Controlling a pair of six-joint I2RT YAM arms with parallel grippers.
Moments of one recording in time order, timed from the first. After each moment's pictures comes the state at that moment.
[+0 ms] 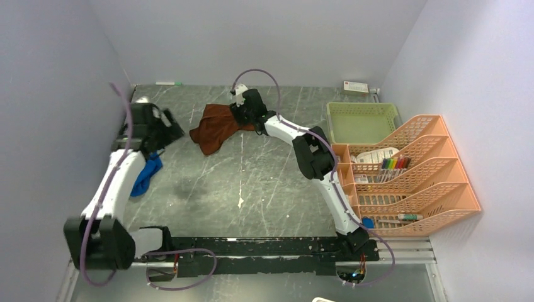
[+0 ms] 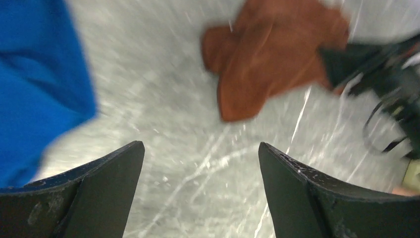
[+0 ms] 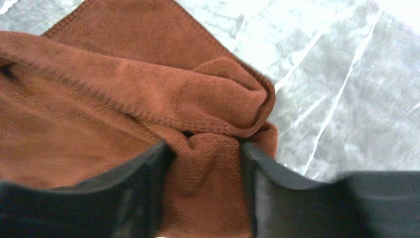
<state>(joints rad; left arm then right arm) 0.05 1.15 1.05 -0.57 -0.07 -0.50 0.62 2.54 2.03 0.00 -0.02 -0.09</state>
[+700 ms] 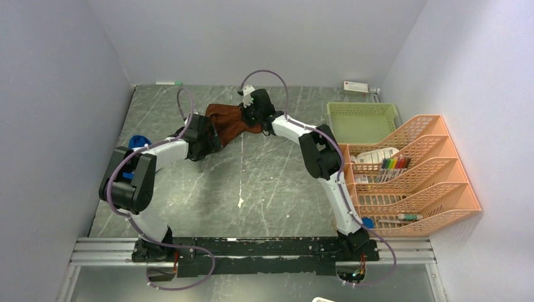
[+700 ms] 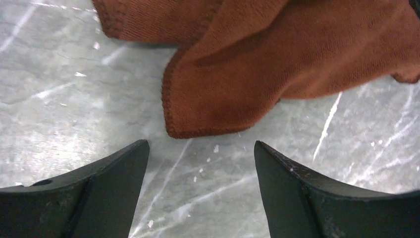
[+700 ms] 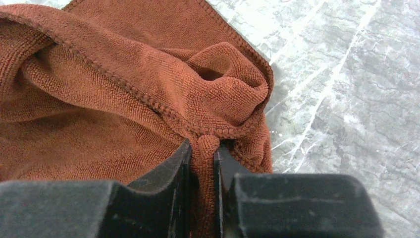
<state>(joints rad) -0.31 1.70 0.93 -0.15 -0.12 -0.65 0.57 2.44 1.88 0.02 -0.14 -0.04</state>
